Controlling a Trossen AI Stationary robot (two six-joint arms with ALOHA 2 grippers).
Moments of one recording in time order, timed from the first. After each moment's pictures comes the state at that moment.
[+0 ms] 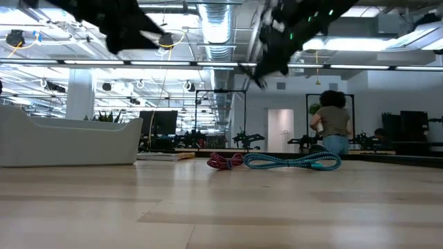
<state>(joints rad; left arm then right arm) -0.08 0.83 0.55 0.03 -0.44 -0.20 -0.57 1.52 1.29 -0.37 -0.24 -0.07</state>
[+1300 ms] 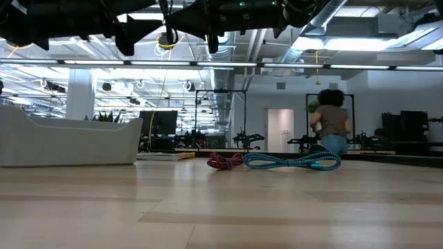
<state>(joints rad) 0.08 0.79 0.25 0.73 0.00 -0.11 -0.10 1.82 1.29 0.46 -0.21 0.08</state>
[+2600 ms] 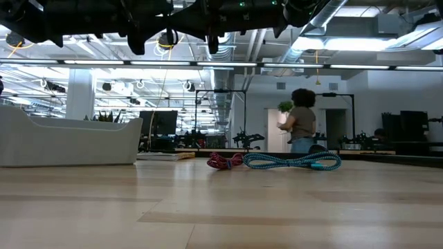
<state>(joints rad) 0.08 0.95 0.33 0.81 -0.07 -0.10 -0.09 1.82 1.29 0.45 -0.21 0.08</state>
